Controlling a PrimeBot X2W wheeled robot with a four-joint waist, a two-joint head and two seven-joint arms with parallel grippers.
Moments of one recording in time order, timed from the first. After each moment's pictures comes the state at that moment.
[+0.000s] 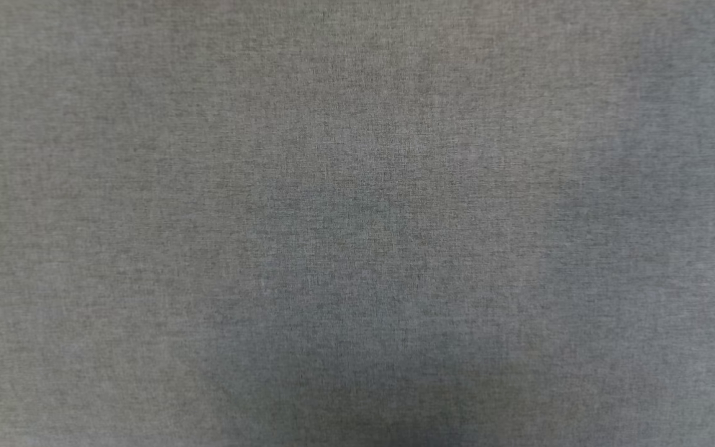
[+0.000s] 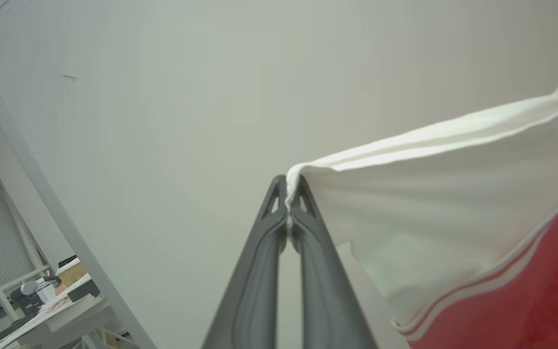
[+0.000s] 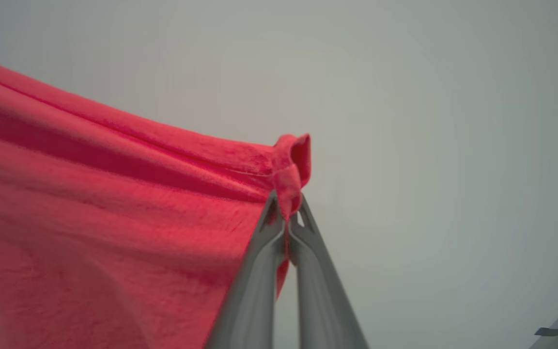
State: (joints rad) left arm -2.02 0.58 -0.44 0.50 -0.23 -0.12 0.05; right arm -1.64 -0.47 0.05 0.43 0.38 0.13 0.27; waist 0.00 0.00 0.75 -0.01
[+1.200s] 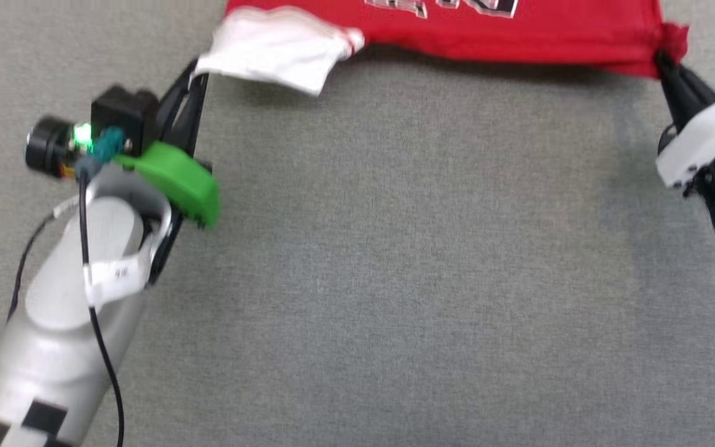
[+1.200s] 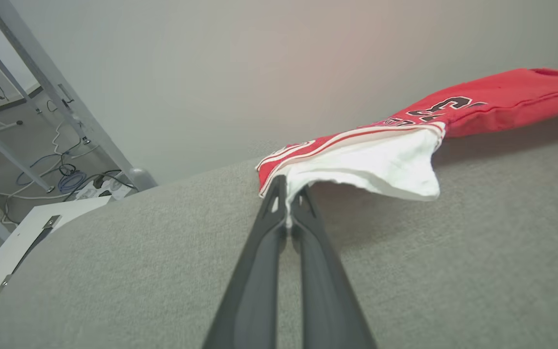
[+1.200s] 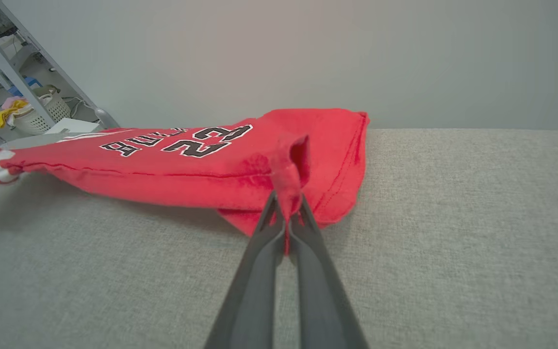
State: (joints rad) left arm -0.77 0.42 -0.51 0.49 -0.44 -0.02 -0.22; right arm -0.82 -0.45 0.37 0.62 0.73 0.13 -0.02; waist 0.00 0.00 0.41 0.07
